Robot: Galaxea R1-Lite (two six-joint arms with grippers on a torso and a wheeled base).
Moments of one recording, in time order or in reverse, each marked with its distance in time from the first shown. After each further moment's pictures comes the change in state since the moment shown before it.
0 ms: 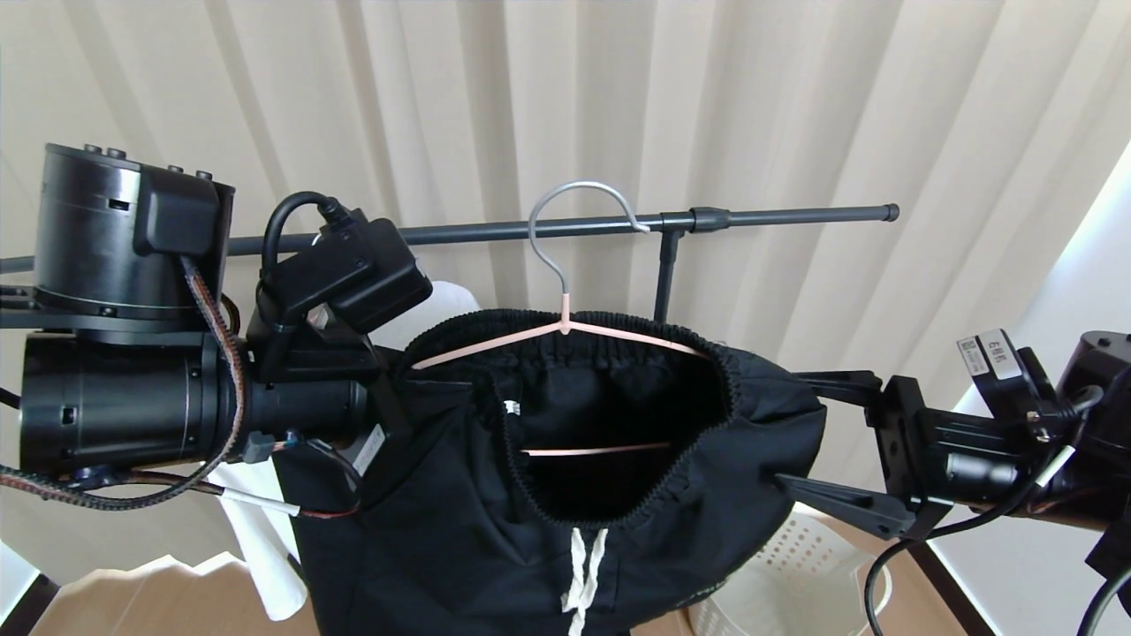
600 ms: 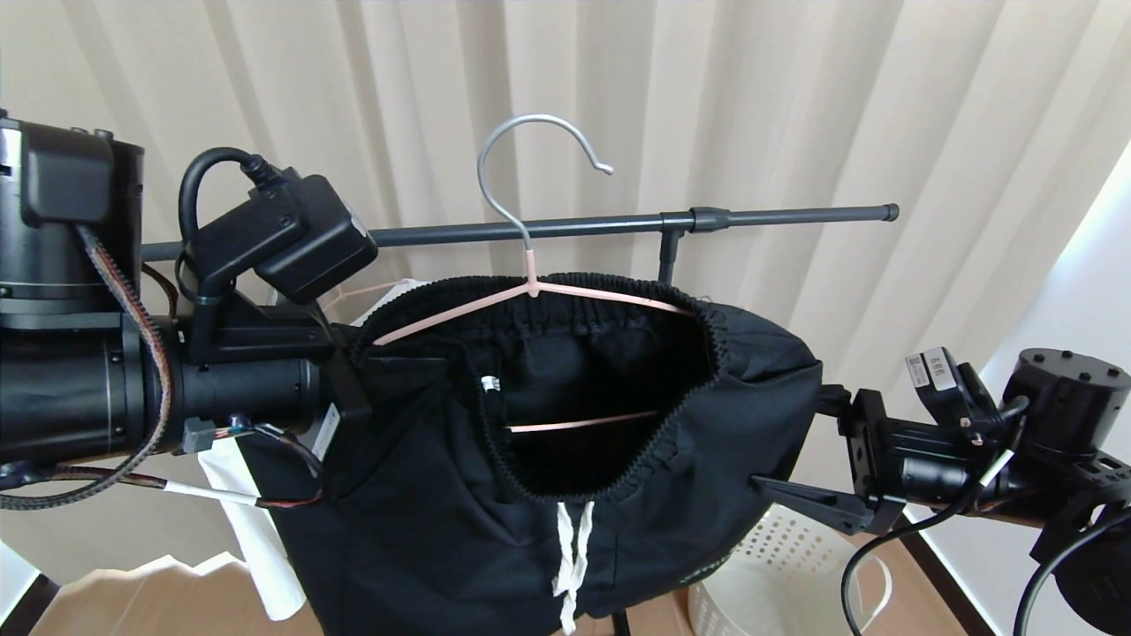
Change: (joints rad) left arm 0.026 -0.069 0.001 0.001 -0.003 -0.027; right arm -0.015 0.147 -0.007 -0.098 -0.001 -0.001
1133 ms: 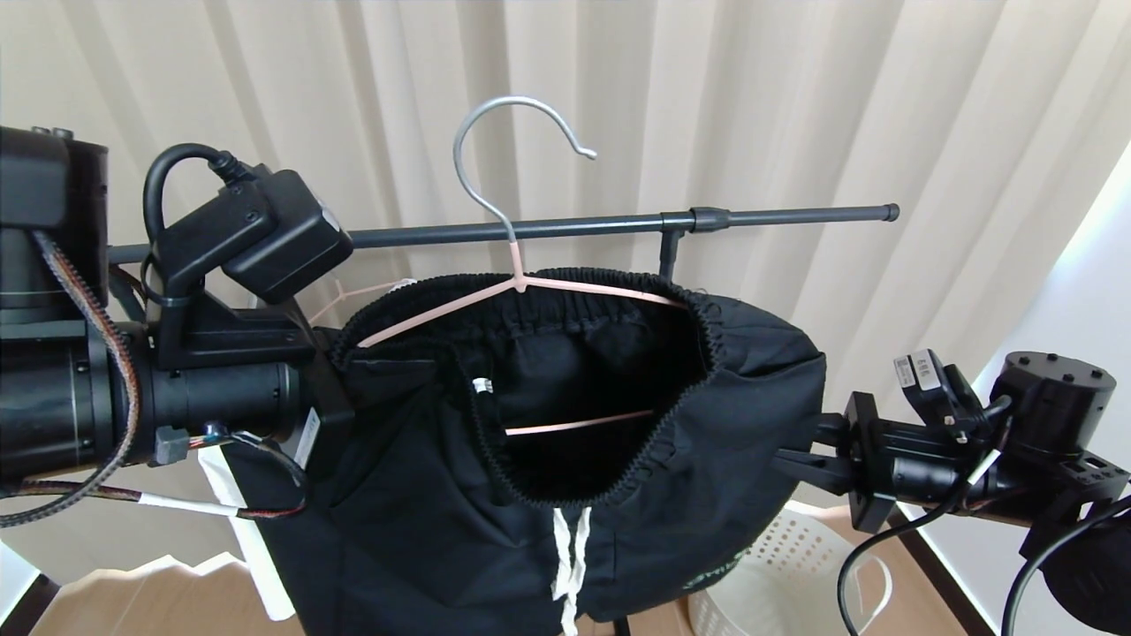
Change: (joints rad) left arm 0.002 -0.033 0.024 -0.001 0.000 -0.044; right arm -0.001 0.027 -0.009 -0.002 -0.008 0.004
